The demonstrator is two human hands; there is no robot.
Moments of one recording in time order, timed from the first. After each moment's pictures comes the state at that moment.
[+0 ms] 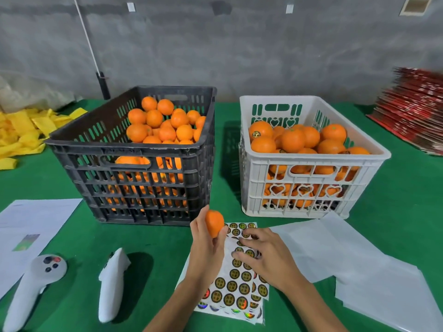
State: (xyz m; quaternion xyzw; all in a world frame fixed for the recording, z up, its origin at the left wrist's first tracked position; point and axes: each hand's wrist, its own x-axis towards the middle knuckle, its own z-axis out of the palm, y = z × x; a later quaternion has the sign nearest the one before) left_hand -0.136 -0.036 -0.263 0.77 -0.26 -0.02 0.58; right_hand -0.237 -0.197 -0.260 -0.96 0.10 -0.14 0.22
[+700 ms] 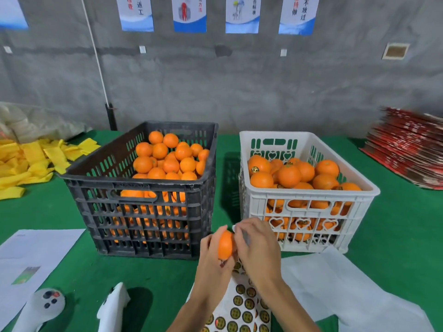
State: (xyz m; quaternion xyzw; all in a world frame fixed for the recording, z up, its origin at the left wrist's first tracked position) left_hand -0.127 -0.051 -0.218 0.76 -0.30 -0.05 0.58; right_hand -0.189 -0.165 -0.173 -0.88 0.18 -0.38 0.23
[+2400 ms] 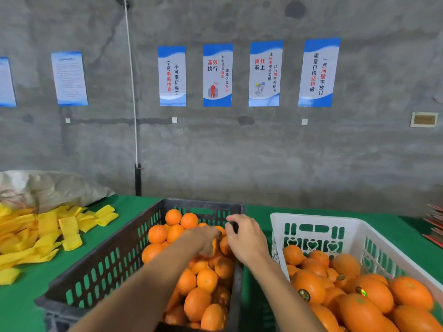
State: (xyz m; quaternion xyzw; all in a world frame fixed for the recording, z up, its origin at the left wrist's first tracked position) left_hand 0.170 -0.125 0.010 0.91 -0.41 -0.04 -0.01; right_hand 0.083 -0.236 -0.012 -0.91 0.13 -0.30 0.25
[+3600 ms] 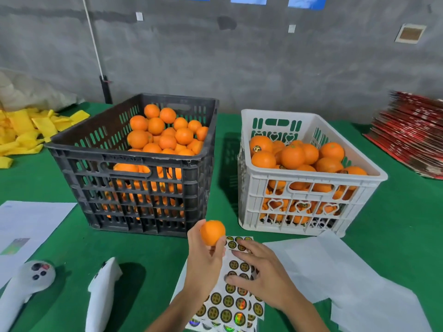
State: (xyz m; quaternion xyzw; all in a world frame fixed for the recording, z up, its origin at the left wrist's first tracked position) left_hand -0.132 -0.049 -0.267 0.74 -0.19 -0.06 0.64; right_hand -0.239 -0.202 -0.257 -0.95 0.10 -0.06 0.28
